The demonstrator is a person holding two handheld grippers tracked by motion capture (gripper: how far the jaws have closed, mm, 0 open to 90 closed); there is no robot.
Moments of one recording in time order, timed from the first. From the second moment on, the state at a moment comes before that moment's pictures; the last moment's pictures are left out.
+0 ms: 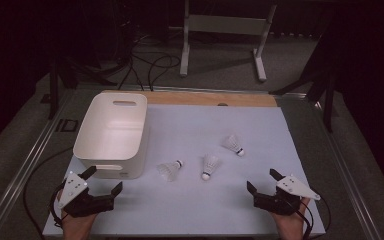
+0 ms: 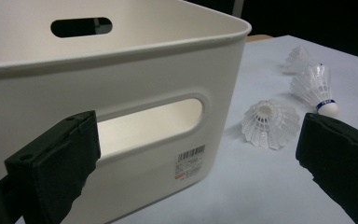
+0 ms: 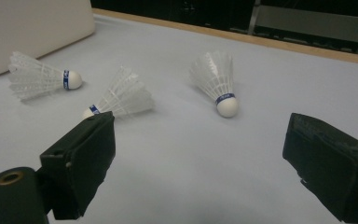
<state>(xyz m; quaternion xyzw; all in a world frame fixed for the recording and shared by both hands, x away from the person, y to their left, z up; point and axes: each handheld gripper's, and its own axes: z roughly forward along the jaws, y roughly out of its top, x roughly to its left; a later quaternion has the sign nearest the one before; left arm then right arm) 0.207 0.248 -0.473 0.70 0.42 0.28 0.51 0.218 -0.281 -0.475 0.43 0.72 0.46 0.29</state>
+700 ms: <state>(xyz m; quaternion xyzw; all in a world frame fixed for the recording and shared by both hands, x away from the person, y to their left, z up) 0.206 0.248 -0.476 0.70 0.43 0.29 0.50 0.217 -0.279 -0.470 0.43 0.72 0.46 0.30</state>
